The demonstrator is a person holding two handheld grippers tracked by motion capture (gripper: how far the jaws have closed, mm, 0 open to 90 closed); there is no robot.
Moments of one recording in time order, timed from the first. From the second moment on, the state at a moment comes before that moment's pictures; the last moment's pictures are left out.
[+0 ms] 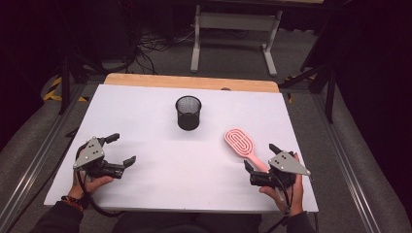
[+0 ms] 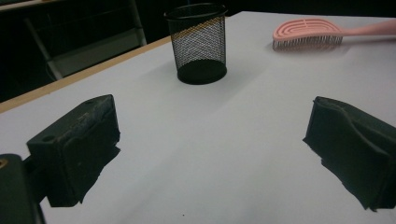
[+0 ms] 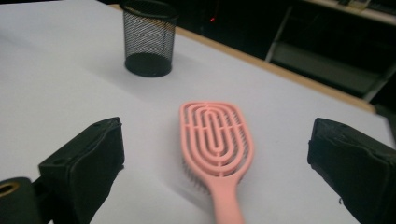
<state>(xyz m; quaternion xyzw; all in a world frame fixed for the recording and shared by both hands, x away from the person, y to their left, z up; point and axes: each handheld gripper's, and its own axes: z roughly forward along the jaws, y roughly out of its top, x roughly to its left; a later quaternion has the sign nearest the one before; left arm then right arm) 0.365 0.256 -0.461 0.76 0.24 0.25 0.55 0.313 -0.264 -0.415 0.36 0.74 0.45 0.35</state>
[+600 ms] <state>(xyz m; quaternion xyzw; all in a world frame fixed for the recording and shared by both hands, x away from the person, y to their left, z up) 0.360 0.252 -0.464 0.76 0.23 0.27 0.54 0.346 -0.260 -0.398 0.36 0.82 0.33 0.29</state>
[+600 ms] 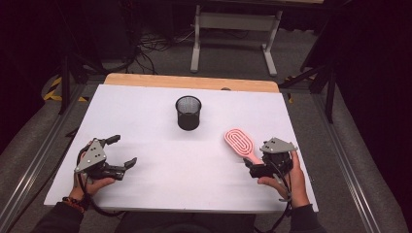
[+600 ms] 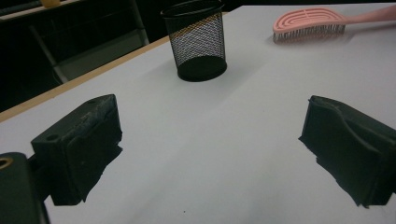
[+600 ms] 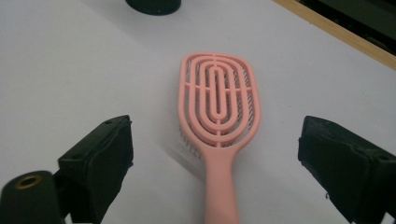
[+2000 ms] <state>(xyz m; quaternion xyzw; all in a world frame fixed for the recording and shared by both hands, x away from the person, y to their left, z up) 0.367 0.250 -0.469 0.77 0.24 0.24 0.54 0.407 -0.250 -0.422 0.40 0.90 0.14 0.15</state>
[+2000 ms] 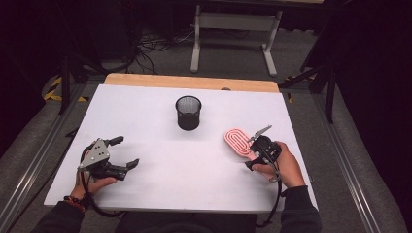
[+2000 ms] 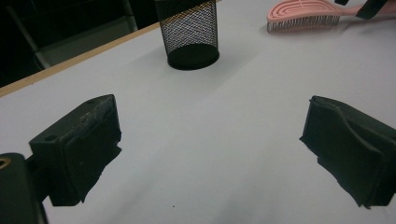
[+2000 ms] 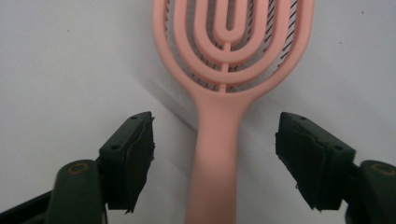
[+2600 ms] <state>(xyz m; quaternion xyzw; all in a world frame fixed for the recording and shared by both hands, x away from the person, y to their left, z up) 0.371 0.246 -0.471 0.79 0.22 0.22 0.53 0.418 -0.248 -0.433 0.38 0.91 0.13 0.12</state>
